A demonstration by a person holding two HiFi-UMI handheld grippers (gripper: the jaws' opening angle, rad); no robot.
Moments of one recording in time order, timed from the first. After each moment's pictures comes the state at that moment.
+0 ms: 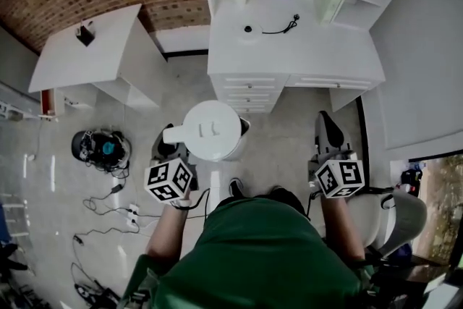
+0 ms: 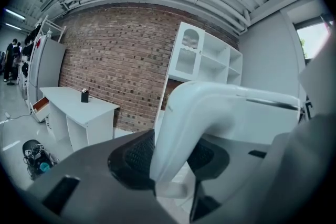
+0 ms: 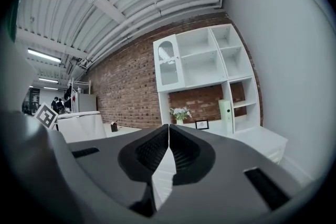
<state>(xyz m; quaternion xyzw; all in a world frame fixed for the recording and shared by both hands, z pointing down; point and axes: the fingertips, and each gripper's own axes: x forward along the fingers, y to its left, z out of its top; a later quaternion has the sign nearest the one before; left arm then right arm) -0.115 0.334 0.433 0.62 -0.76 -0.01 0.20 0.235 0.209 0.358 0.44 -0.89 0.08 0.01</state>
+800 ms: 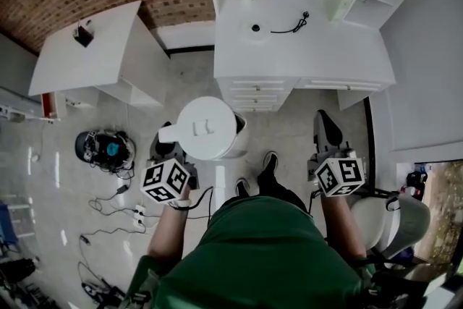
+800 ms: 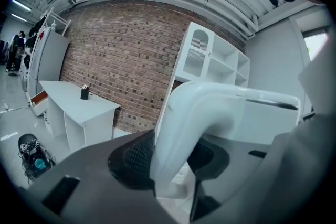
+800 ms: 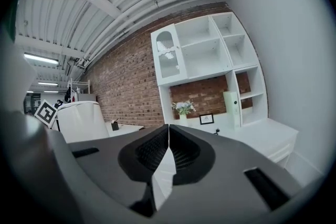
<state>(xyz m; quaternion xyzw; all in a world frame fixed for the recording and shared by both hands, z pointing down) -0.162 0.289 0.441 0.61 -0.76 -0.04 0.22 0.188 0.159 0.391 0.43 -0.89 0.11 0.03</state>
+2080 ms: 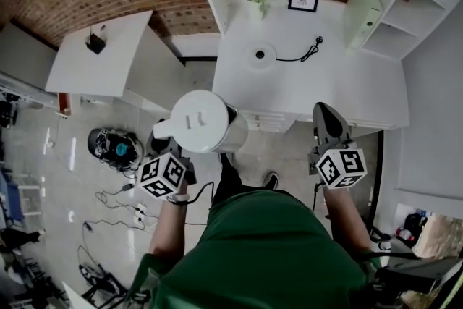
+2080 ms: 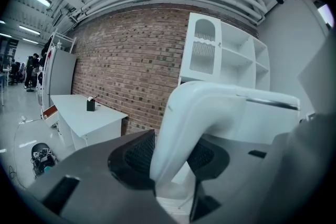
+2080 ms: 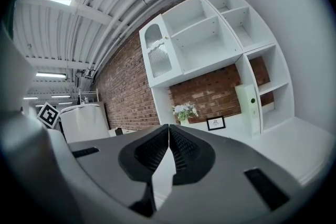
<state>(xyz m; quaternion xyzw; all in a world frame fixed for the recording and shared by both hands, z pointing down) -0.155 0.143 0.413 0.54 -0.82 -0.01 0.19 0.190 -0.045 0.396 0.36 -0.92 0.14 0.01</state>
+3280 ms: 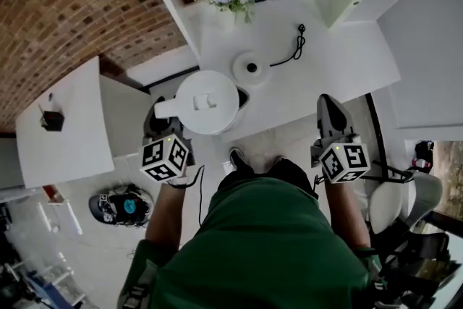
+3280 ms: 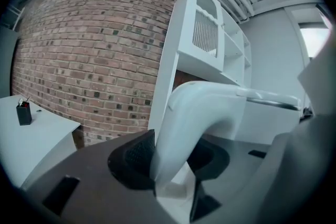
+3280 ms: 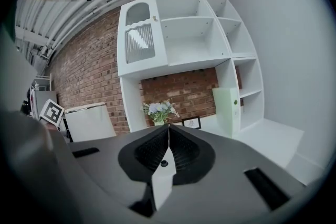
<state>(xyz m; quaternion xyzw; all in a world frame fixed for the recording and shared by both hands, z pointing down) -0.319 -0.120 0.455 0.71 -0.67 0.04 0.19 0.062 -0.121 0.411 0.56 -0.82 0.14 0.05</state>
